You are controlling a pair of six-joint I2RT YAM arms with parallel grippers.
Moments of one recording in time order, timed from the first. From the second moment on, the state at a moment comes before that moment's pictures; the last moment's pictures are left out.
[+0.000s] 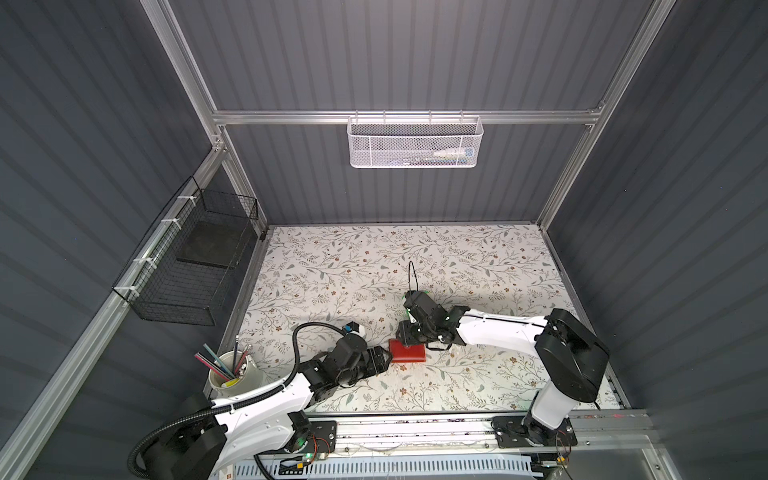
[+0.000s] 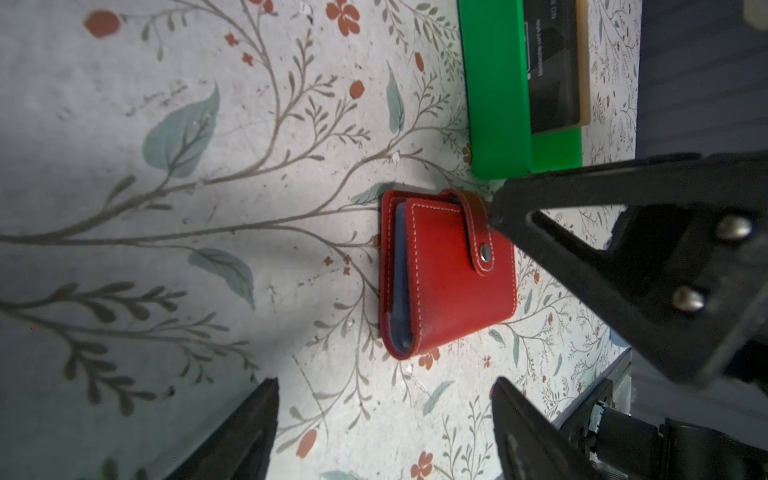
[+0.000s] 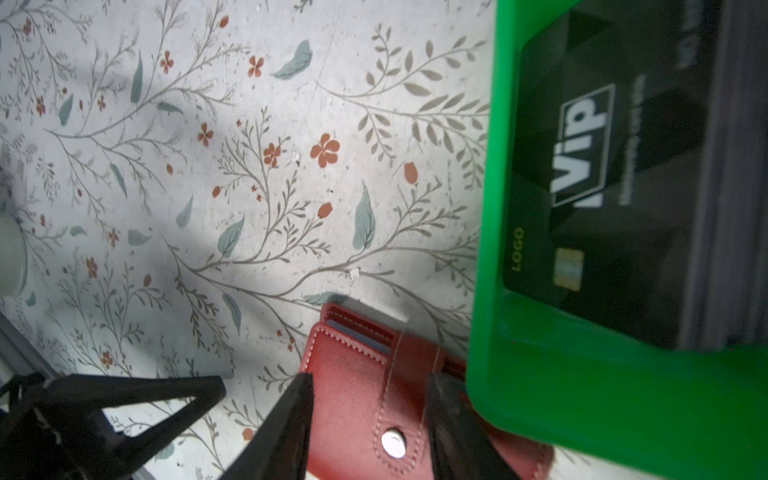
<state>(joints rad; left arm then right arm) -0.88 1.03 0.30 -0.03 0.06 -1.03 0.90 1.71 1.00 -0.27 -0.08 0.69</state>
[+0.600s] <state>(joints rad) -0.91 1.06 0.28 0.09 0.06 -1.04 0.90 1.55 0.78 -0.18 -0.11 0.80</state>
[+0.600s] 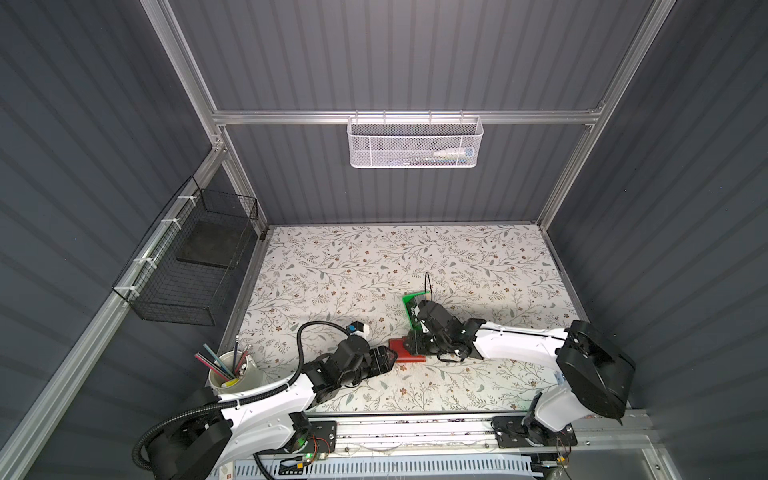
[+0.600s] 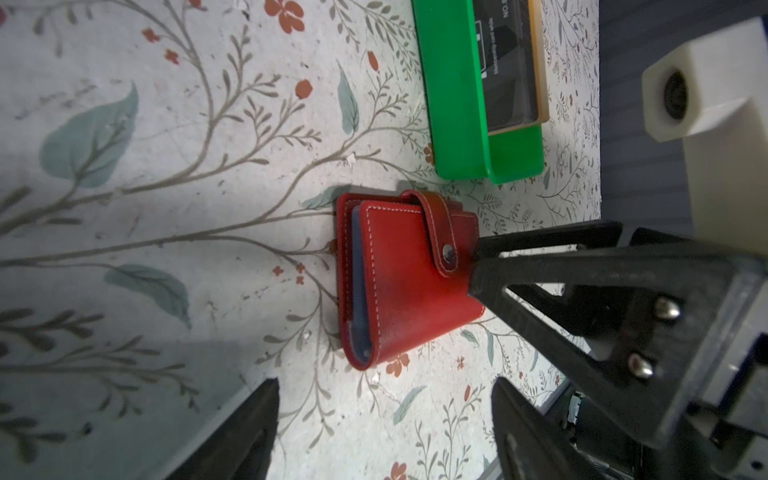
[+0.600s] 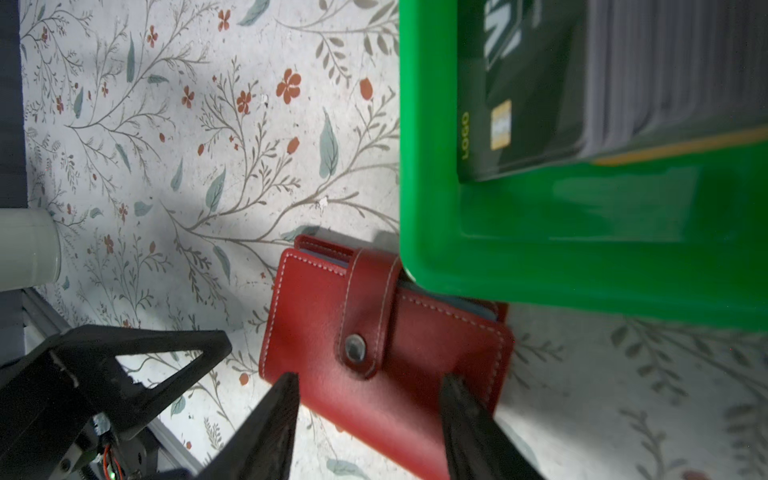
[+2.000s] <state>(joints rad) -0.98 1.17 0.28 0.21 0.06 -1.12 0.88 1.33 0.58 -0.16 -0.13 0.87</state>
